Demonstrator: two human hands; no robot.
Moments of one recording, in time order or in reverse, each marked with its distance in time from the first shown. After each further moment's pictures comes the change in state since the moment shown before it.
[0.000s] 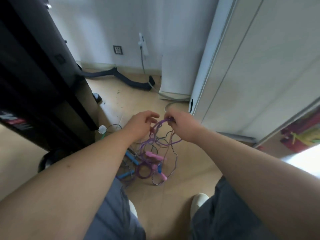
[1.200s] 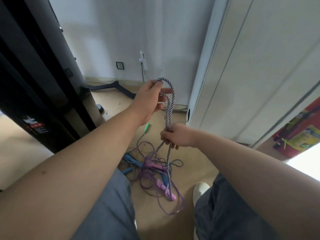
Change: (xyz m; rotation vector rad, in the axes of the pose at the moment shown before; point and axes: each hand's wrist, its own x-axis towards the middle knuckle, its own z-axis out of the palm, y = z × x) left_hand -0.032 0.117 -0.038 -0.769 0.104 0.100; right_hand -0.029 -0.039 -0.015 0.282 -0.317 0.156
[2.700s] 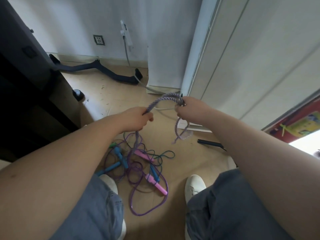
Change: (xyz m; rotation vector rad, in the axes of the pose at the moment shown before) left_hand 0.075 -0.098 -0.022 1.000 -0.350 -0.267; right_hand 0.048 0.064 -0.083 -0.098 0.250 0.213
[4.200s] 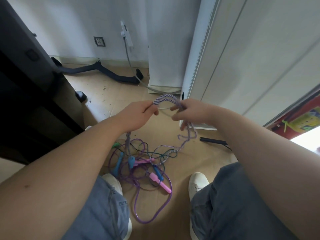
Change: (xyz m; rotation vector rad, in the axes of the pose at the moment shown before) left_hand -0.014 0.003 -0.007 0.110 0.180 0.268; right_hand -0.016 -0.007 -0.005 0.137 -0.239 -0.094
